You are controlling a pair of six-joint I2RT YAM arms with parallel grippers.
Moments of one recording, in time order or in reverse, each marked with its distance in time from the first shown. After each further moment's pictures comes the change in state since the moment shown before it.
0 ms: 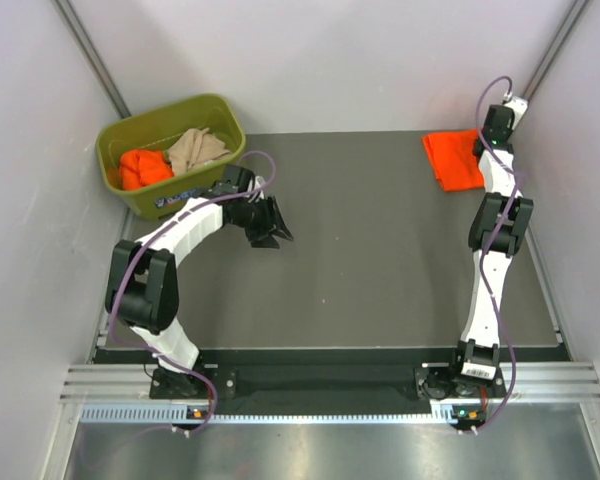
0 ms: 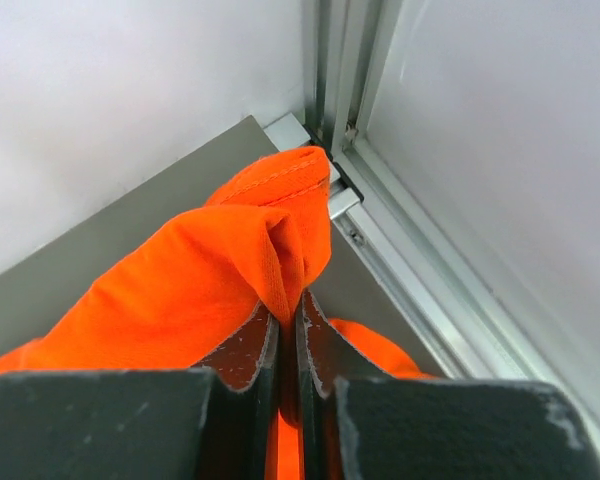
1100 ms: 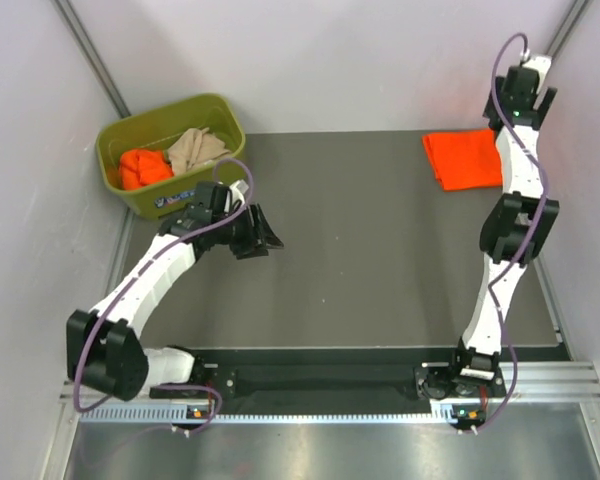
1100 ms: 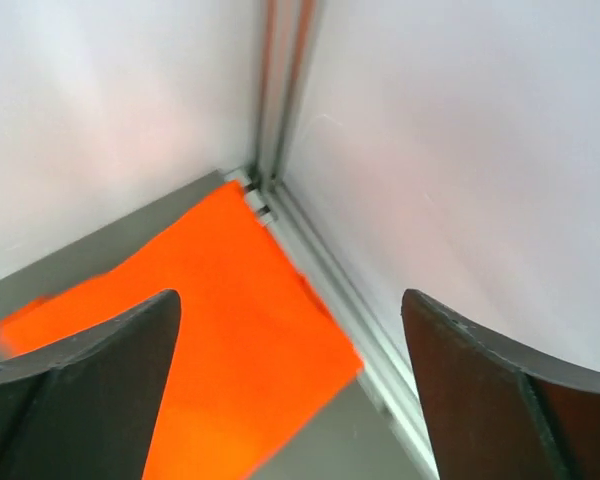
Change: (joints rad) left arm 0.000 -0.383 -0.215 0.027 -0.007 -0.012; right arm 0.019 -0.364 -0.153 -0.174 0.105 -0.146
